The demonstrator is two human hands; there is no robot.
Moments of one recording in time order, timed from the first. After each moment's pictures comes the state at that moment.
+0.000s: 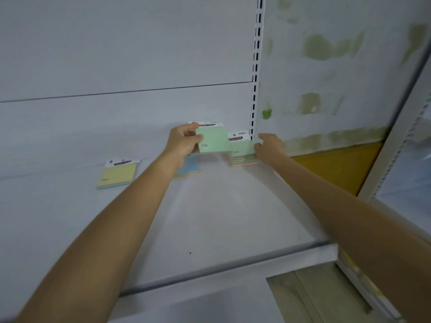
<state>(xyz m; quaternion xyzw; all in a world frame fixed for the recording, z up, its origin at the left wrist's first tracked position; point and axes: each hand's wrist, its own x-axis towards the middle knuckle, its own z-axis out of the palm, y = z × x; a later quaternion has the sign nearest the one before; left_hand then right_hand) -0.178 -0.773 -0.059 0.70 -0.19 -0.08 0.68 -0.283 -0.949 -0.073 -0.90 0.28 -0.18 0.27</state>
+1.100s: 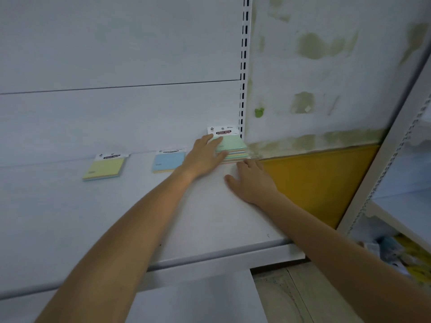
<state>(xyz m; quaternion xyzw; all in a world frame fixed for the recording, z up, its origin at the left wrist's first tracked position) -0.224 -0.824 -0.094 0.89 -0.37 0.04 0.26 -0.348 -0.917 -0.108 -0.97 0.16 -0.10 0.15</state>
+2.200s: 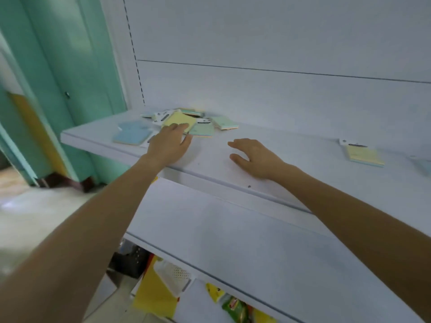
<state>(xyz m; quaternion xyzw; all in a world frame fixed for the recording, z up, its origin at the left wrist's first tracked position) -0.236 -0.174 -0.077 0.97 0.00 0.18 0.14 -0.233 -0.400 -0.082 -0.95 -0.27 -0.05 0.14</state>
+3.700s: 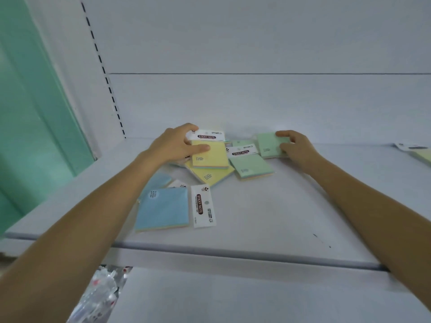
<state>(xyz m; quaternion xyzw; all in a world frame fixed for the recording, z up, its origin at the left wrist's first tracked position) -0.005 -0.019 -0.062 0.94 -0.19 0.04 0.27 -0.041 -0.309 -0.099 -0.84 0.12 -0.17 0.50</state>
